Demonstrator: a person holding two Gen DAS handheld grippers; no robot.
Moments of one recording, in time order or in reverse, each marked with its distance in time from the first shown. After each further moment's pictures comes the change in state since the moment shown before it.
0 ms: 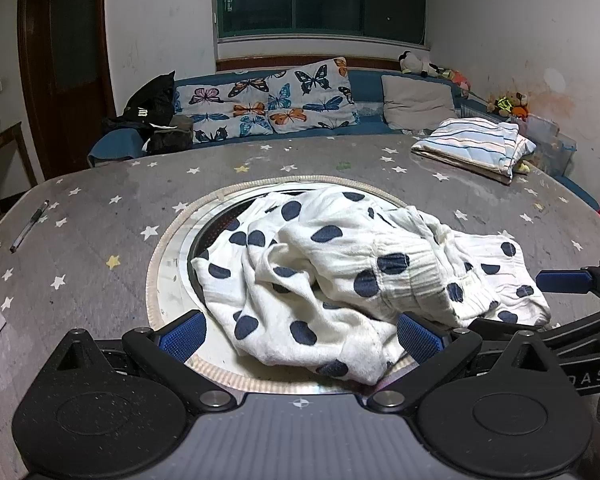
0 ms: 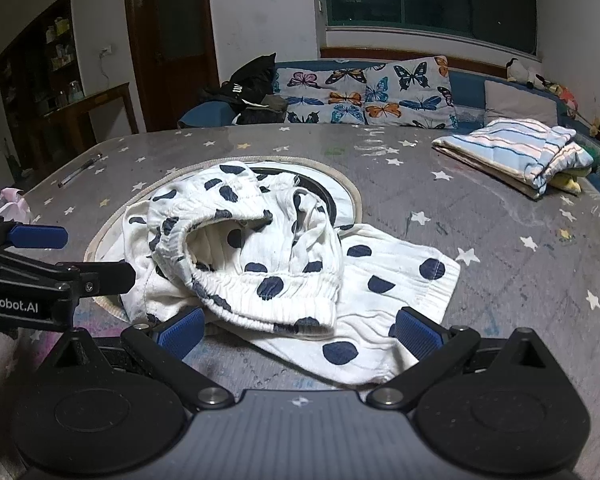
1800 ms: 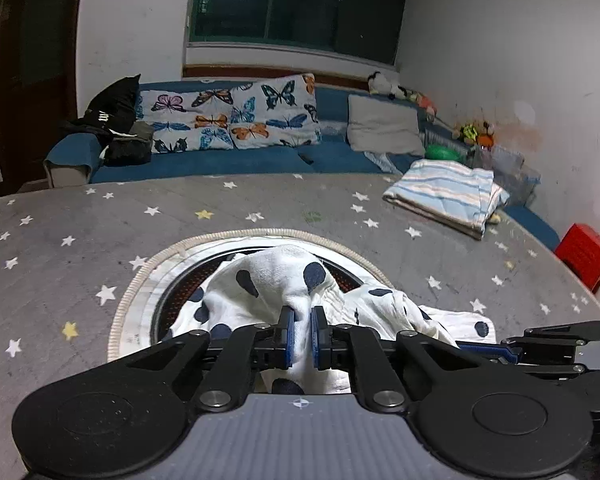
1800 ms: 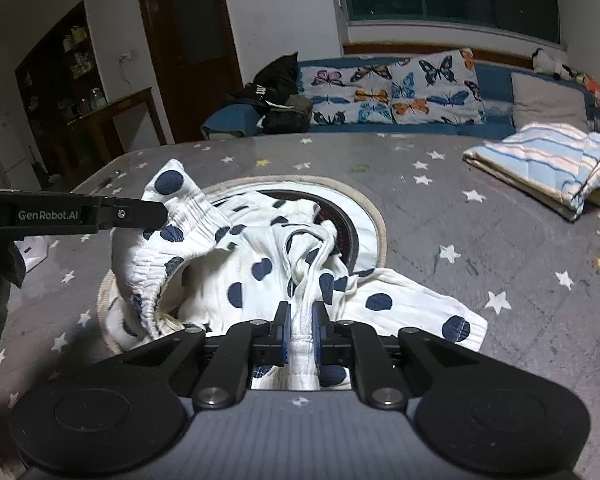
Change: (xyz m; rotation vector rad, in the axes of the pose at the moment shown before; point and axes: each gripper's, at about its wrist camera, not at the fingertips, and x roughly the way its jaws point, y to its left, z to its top) left arm 0.015 0.024 0.061 -0.060 -0.032 -0.171; right arm 0.022 -0.014 0.041 0.013 0.010 0.116
